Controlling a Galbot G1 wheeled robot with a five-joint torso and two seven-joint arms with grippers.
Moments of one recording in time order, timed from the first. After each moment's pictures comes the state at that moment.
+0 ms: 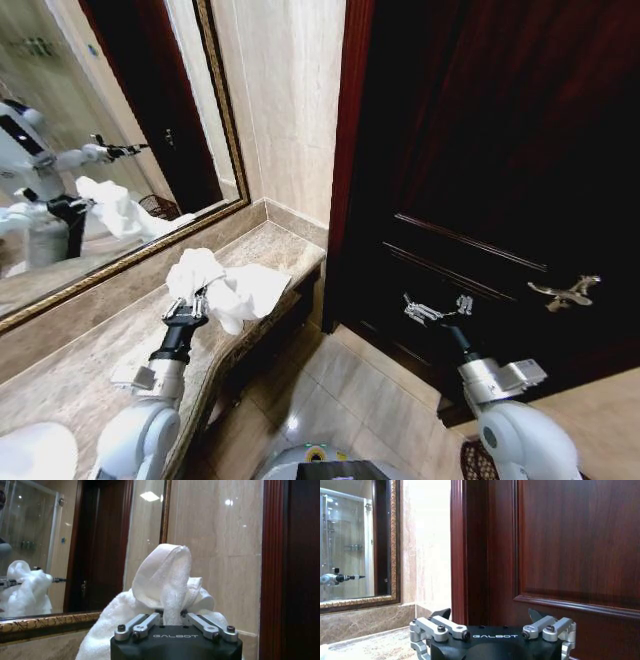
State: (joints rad) left arm 1.63 -1.32 -0.74 -2.30 -0.40 -0.04 0.04; right arm -1.69 1.42 0.81 2.42 0.33 -0.12 -0.21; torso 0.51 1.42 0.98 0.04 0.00
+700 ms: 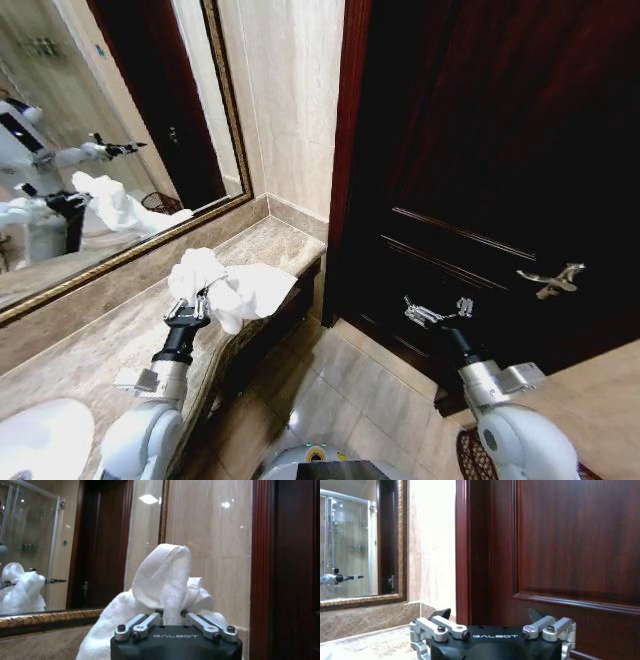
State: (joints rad) left arm 1.63 -1.32 -0.73 -2.28 -0.38 -0.06 0.05; right arm -1.70 1.42 0.81 2.41 0.32 -0.10 -0.22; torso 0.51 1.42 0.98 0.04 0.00
